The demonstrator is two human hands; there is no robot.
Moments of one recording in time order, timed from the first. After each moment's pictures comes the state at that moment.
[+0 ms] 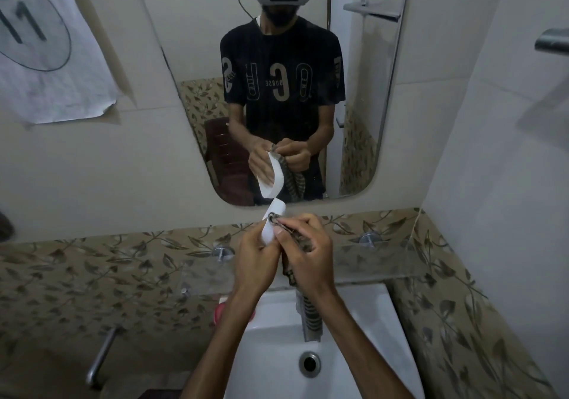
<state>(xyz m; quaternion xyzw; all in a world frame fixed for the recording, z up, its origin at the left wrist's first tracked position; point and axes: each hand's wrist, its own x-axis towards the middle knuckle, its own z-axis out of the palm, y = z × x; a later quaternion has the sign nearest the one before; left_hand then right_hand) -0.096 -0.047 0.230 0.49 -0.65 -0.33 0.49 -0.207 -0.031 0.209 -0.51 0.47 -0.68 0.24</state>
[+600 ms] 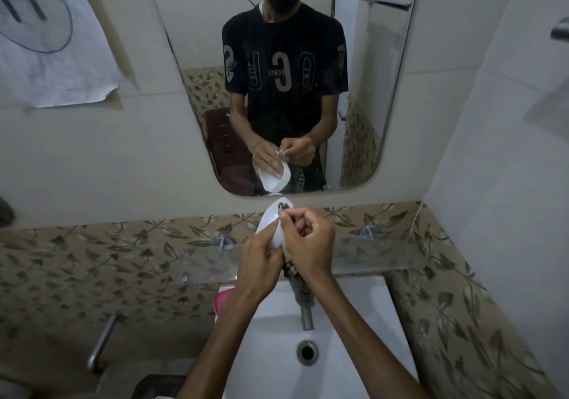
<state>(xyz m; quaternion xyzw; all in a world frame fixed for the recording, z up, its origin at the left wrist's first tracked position) -0.086 -0.041 0.204 0.45 -0.74 -0.26 0.43 -0.200 -0.042 0.206 -0.47 0.54 -0.66 0.23</state>
